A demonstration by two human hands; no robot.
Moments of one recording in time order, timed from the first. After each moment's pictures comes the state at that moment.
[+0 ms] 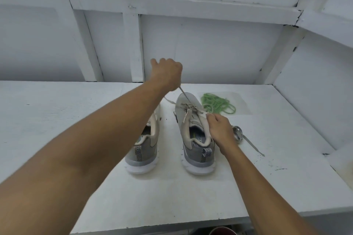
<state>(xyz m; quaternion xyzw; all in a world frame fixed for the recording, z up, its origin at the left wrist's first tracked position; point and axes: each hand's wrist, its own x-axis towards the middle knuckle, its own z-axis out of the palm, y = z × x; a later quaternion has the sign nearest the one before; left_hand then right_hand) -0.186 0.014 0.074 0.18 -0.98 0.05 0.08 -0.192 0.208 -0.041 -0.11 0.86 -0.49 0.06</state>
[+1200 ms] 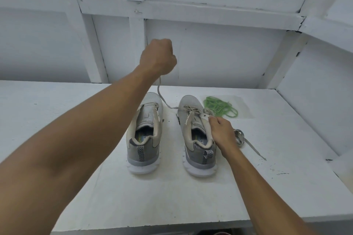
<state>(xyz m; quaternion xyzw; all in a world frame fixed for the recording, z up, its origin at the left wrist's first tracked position) -0.165 -0.008 0.119 0.24 -0.92 -0.16 0.25 -0.192 0.208 -0.041 -0.11 0.86 -0.50 0.07</state>
